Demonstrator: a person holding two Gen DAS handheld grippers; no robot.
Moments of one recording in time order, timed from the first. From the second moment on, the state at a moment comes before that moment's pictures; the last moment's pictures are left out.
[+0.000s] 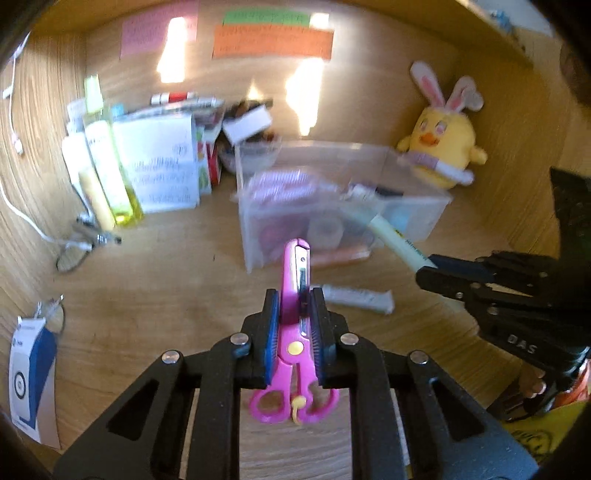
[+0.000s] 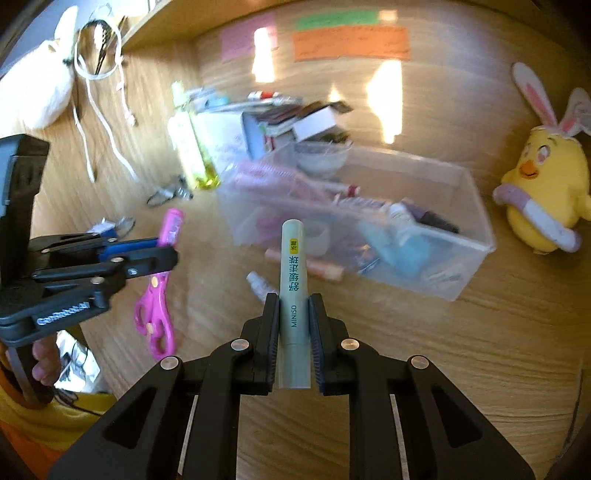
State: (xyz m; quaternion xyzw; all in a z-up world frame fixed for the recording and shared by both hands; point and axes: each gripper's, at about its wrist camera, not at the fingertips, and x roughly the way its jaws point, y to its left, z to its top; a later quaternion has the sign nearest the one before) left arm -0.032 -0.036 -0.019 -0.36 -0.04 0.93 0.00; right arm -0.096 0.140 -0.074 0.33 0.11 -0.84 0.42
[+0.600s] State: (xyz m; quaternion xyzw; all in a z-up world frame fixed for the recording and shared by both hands) left arm -0.051 -0.029 0.045 -0.27 -0.05 0.96 0.04; right arm -0.126 0.167 -0.029 0.28 0.07 -0.88 0.38
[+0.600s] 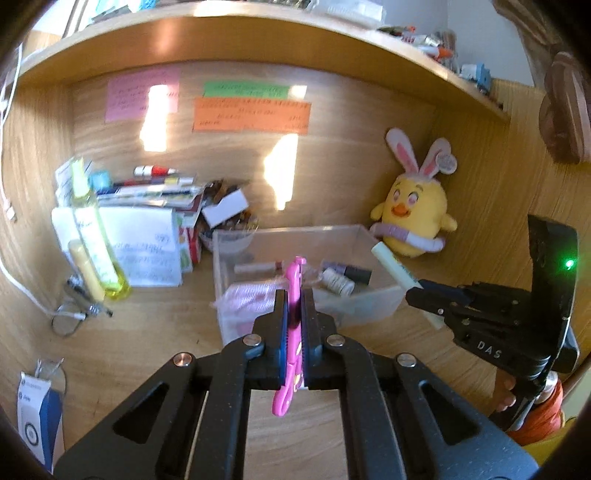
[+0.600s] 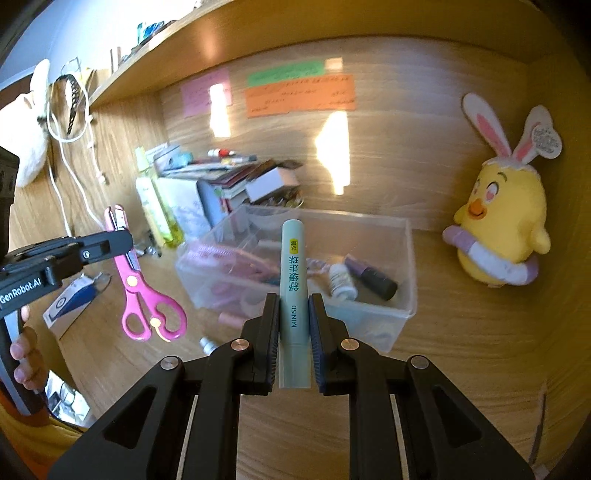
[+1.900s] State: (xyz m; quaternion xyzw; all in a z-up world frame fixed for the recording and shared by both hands) left arm -0.198 -0.061 0.002 -0.35 -0.15 0.92 0.03; right arm -0.210 0.105 -0.068 0.36 0.11 -0.86 0.36
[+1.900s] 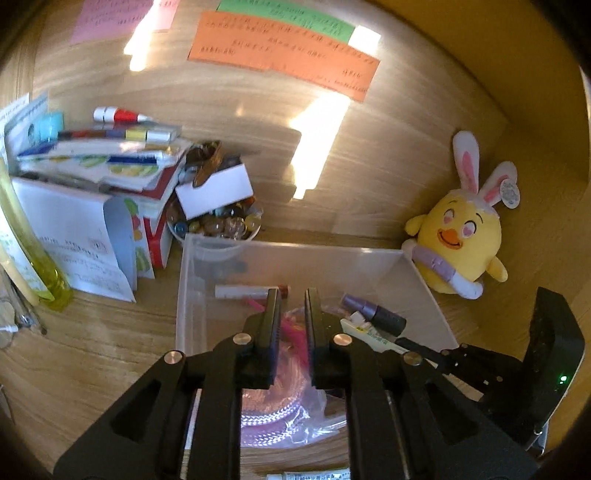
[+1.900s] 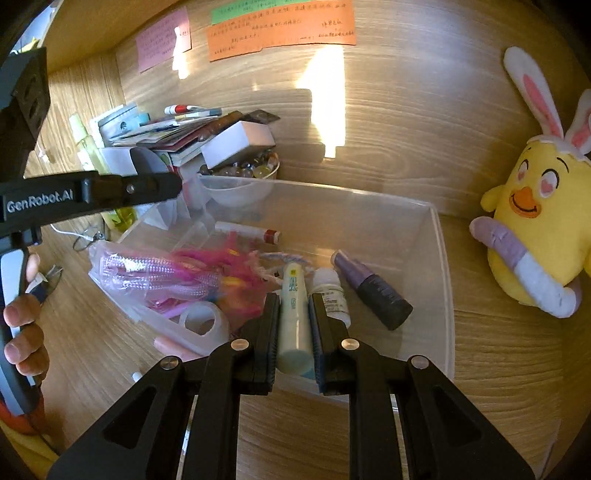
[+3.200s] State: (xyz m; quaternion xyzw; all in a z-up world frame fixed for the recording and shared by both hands) left arm -0.084 -0.075 -0.049 -0.41 -0.09 0.91 -0.04; right arm -0.124 0.104 -0.086 0.38 0.17 -0.81 0.41
